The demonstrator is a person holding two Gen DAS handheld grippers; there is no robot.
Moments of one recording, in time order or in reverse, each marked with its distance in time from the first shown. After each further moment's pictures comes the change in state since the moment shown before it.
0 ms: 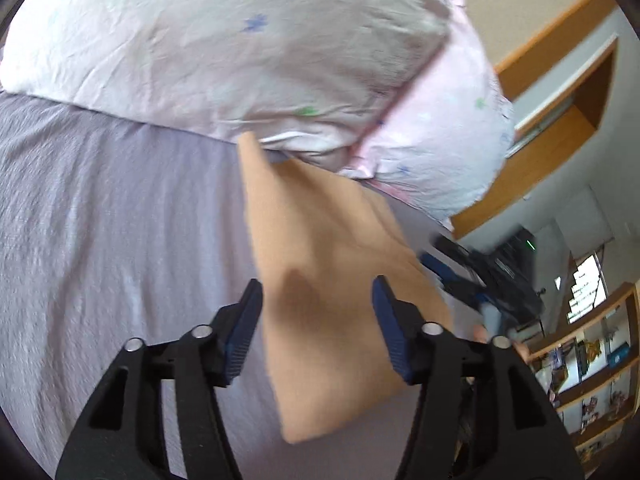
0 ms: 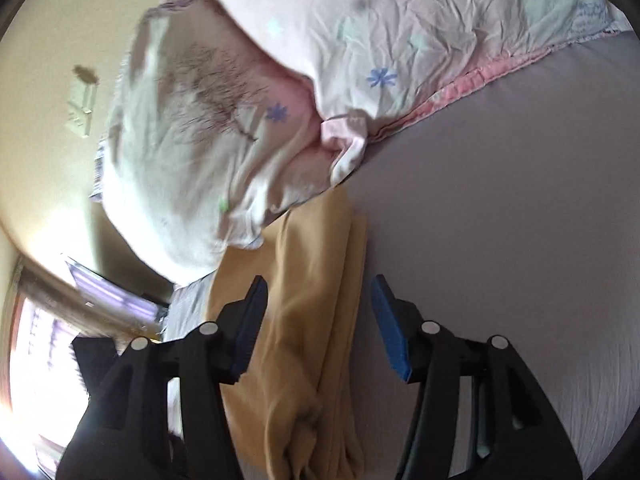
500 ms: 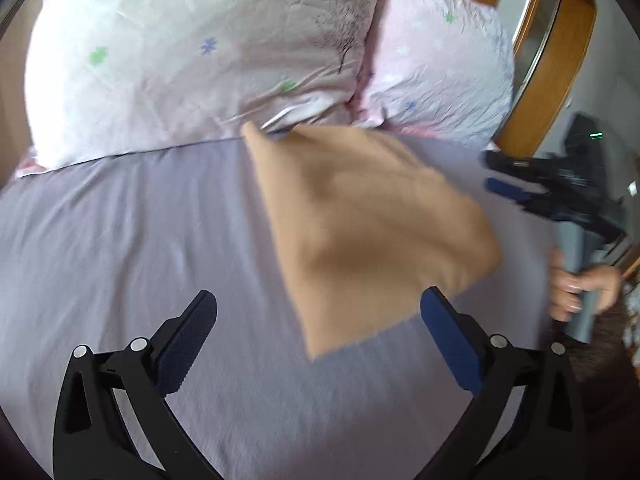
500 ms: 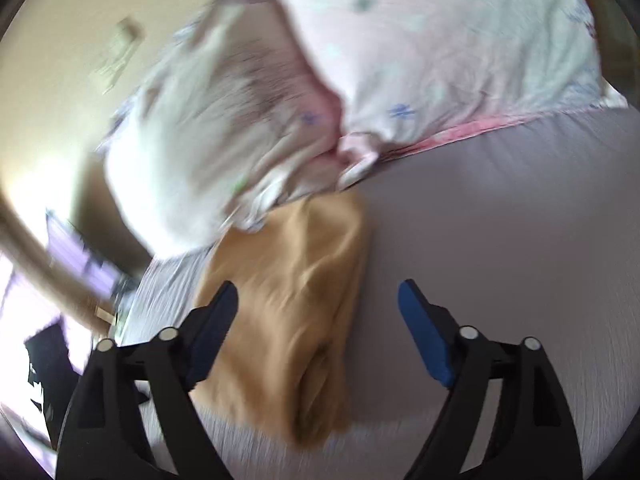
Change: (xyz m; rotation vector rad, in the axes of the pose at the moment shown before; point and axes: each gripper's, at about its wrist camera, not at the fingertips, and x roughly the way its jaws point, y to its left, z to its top) left arm -0.018 -0.054 -0.069 0.308 0.038 0.381; right arm -0.060 0.048 -0.071 -0.260 -0.076 -0.084
